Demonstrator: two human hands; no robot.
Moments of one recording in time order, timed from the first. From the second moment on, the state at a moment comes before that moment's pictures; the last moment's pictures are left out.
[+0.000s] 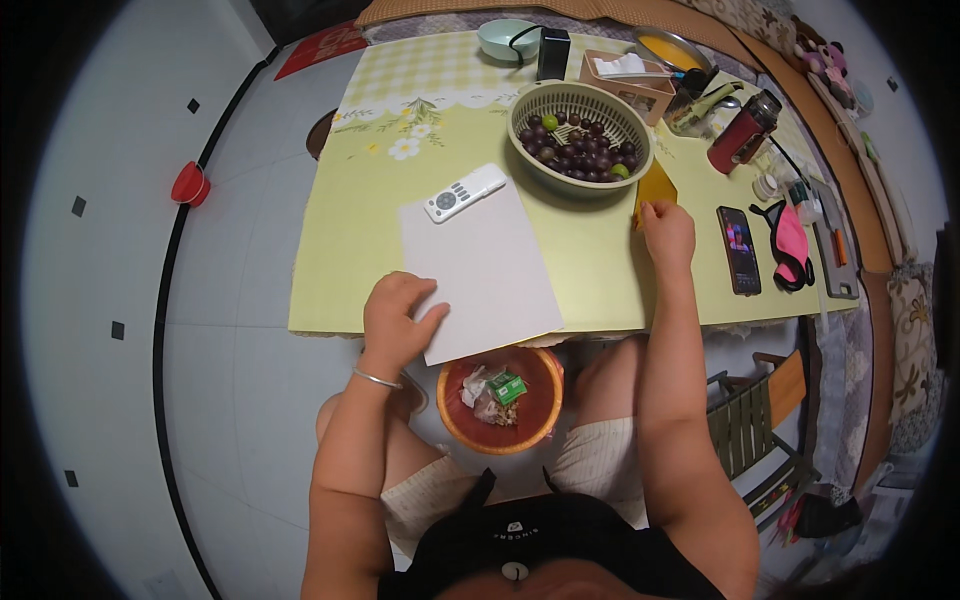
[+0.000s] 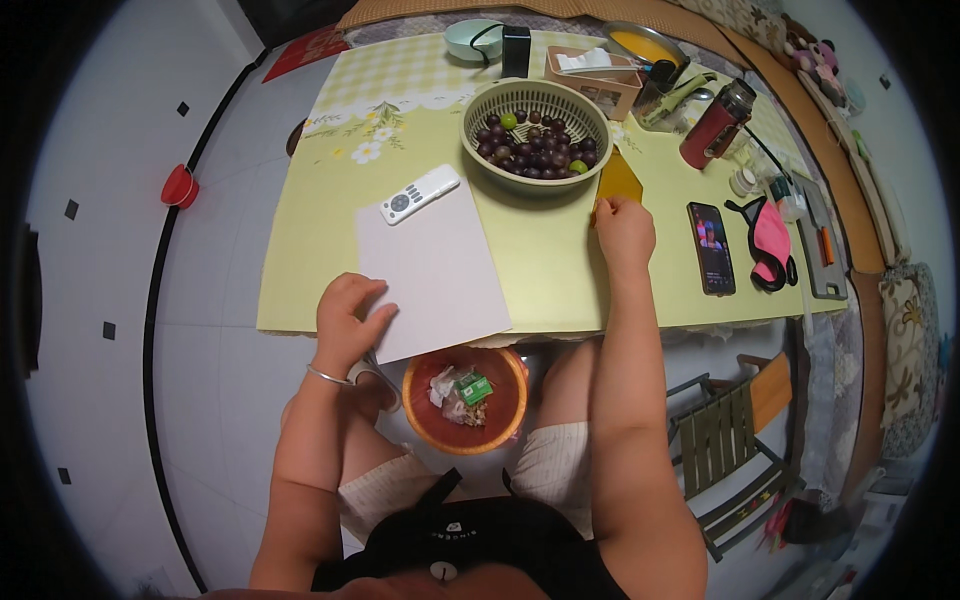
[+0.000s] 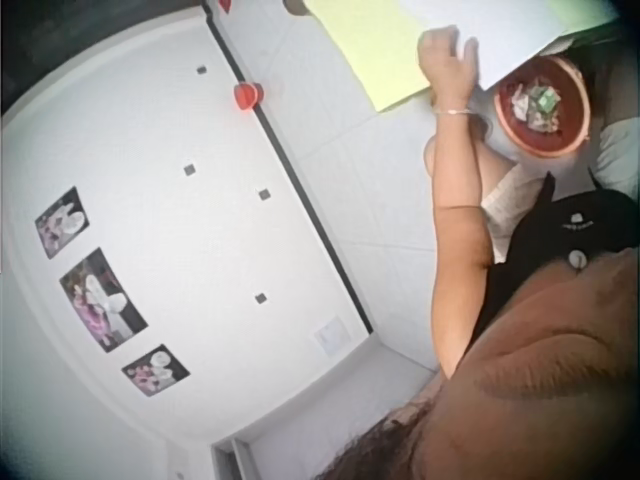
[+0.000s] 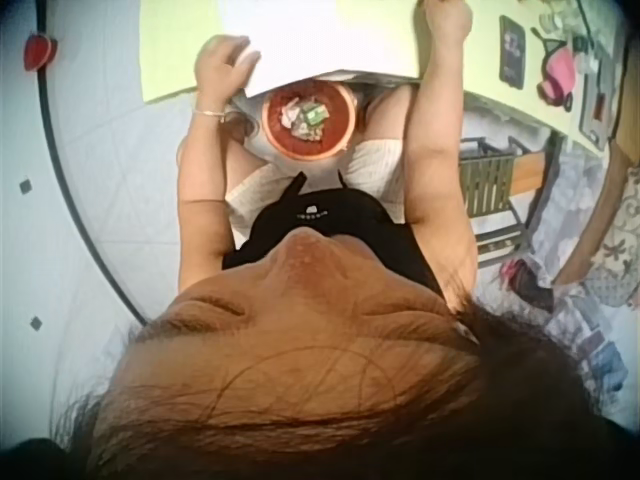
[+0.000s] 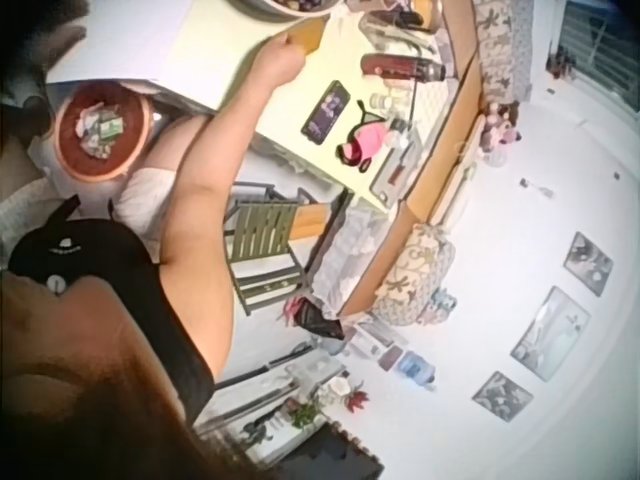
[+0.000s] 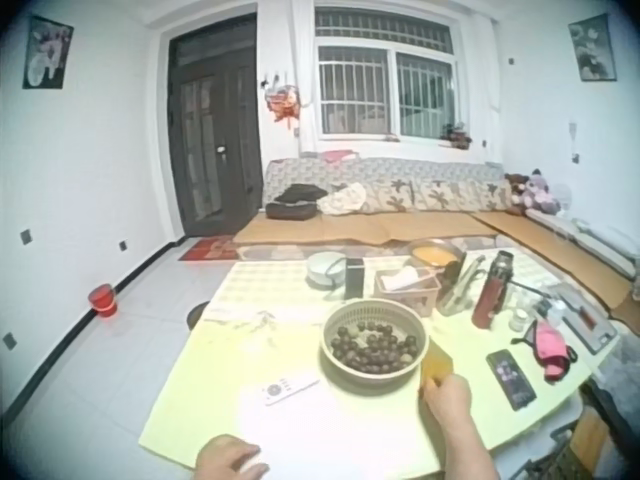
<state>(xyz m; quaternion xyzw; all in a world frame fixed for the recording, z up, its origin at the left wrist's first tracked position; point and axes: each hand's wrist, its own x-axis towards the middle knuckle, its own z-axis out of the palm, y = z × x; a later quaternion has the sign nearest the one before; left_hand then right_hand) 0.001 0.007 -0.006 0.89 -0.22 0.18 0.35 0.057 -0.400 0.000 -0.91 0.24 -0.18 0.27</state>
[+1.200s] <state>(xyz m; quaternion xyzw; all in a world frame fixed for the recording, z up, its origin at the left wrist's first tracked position) -0.005 0.001 0.007 0.75 -0.02 -0.08 0.65 0.037 -0.317 -0.003 -0.80 -0.14 0.16 0.56</state>
